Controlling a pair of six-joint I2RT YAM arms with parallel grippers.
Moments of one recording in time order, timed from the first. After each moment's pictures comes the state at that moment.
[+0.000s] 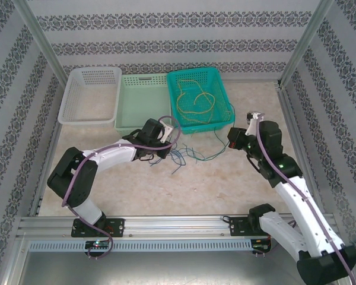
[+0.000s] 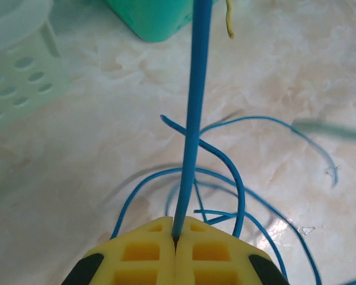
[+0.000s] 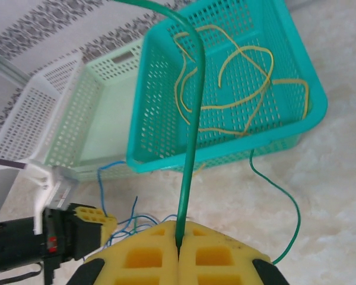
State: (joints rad) left arm -0.58 1.65 0.97 -0.21 0.16 -0.13; right arm 0.27 0.80 0.84 -0.49 -0.17 0.49
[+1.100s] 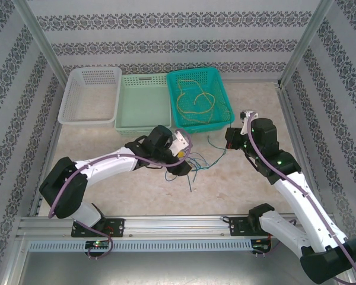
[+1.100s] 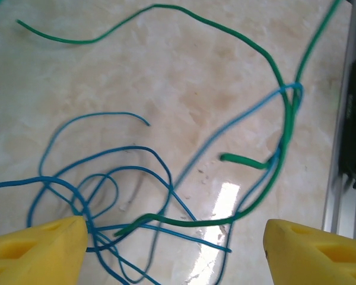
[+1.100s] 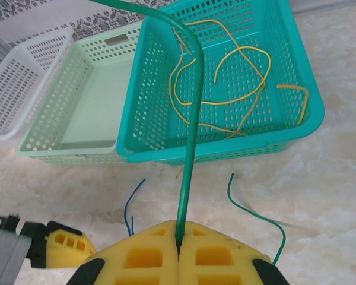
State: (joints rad) left arm -0.75 1.53 0.95 -0.22 0.45 0.05; right arm 0.35 0.87 0.89 -0.54 -0.09 0.42
